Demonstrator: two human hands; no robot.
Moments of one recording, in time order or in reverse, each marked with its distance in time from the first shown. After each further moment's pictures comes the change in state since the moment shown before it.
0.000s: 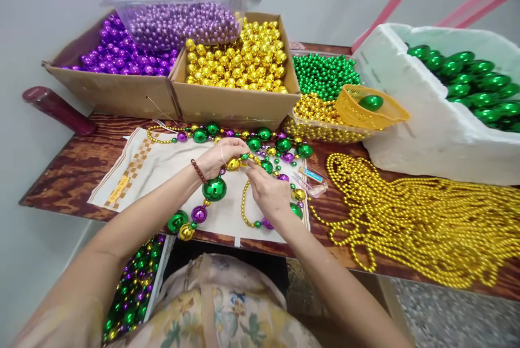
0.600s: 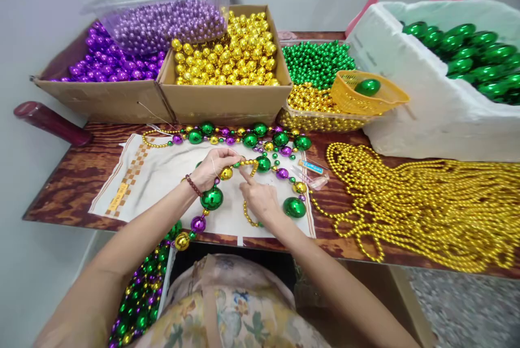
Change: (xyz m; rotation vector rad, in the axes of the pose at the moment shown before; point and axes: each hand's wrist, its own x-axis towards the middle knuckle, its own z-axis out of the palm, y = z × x) left_hand -0.004 -0.031 -0.005 0.040 0.092 0.034; right_hand -0.009 0.009 0.031 -0.023 -0.272 -0.048
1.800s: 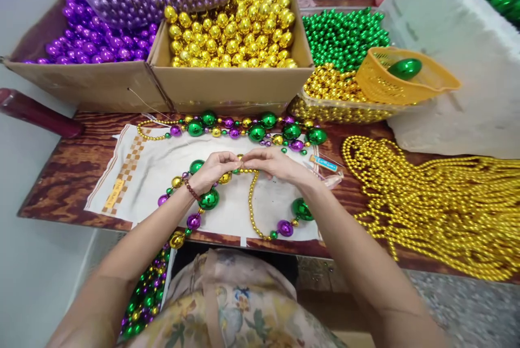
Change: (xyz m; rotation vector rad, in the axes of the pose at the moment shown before) left_hand 0.014 -0.036 -0.024 0.069 -0.085 -0.055; right_hand 0.073 0.054 -0.044 1.020 -0.267 0.023
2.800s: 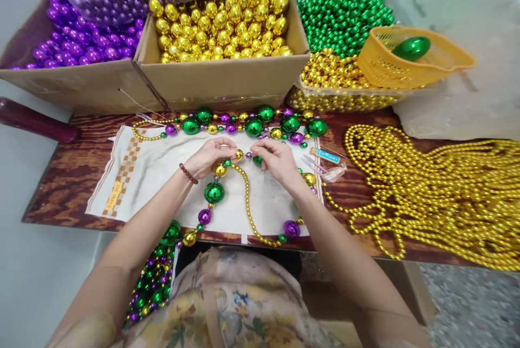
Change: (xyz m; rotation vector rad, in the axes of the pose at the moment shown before) left_hand 0.028 0.010 -0.010 -0.182 -0.078 -0.099; right_hand 0.000 0.029 0.015 0.069 0.522 -0.163
